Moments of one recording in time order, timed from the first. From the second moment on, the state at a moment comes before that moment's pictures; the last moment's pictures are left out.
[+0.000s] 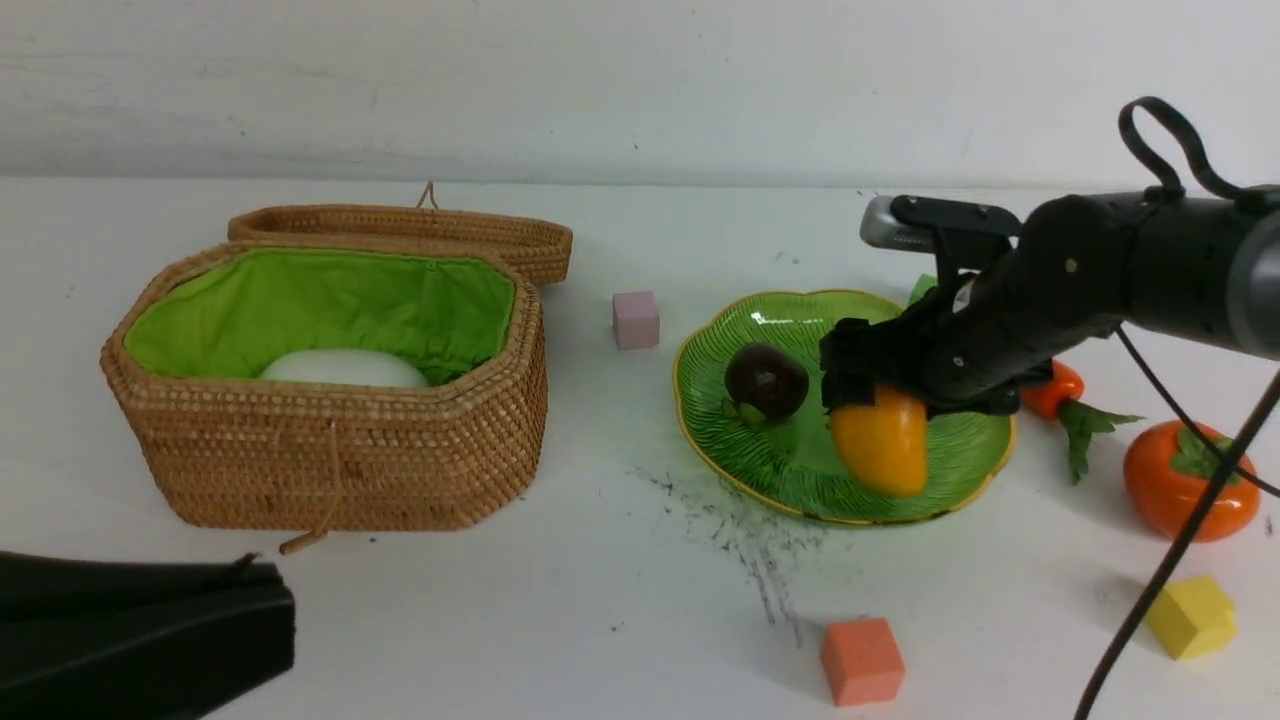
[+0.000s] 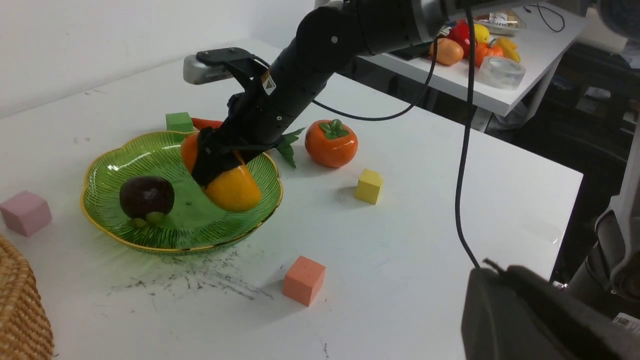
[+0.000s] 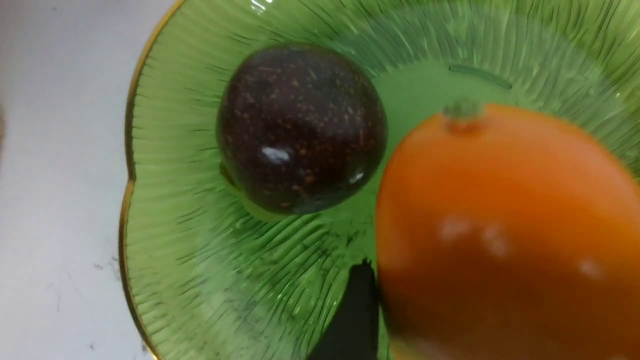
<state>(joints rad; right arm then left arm) 0.29 1.89 -1.36 0.15 0.49 0.16 -0.79 0.51 -0.78 -0.35 0.57 0.16</state>
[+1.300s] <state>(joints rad) -0.38 1.88 -1.23 0.58 0.78 -0.12 -0.79 0.51 -0.78 -0.35 0.55 0.16</state>
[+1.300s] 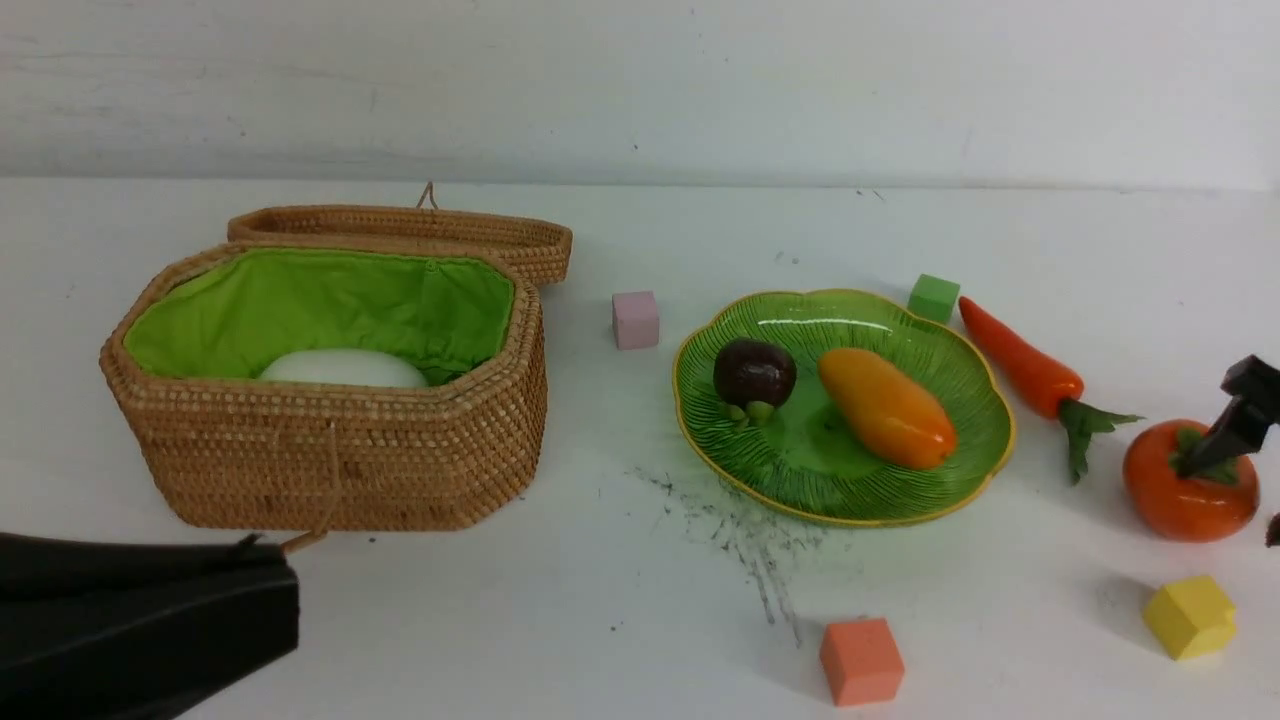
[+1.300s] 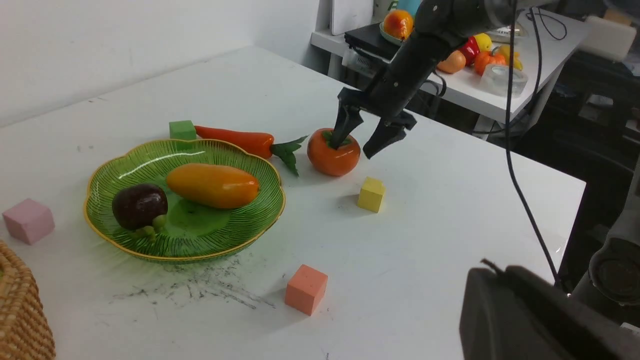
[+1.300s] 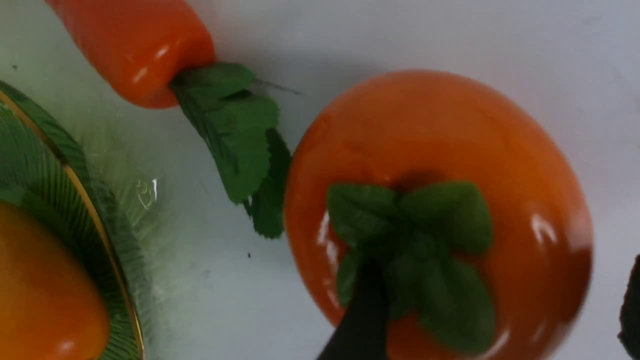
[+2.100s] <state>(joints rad) -0.37 1.78 -1.25 0.70 0.83 -0.31 -0.79 0.51 -0.78 -0.34 0.55 0.16</state>
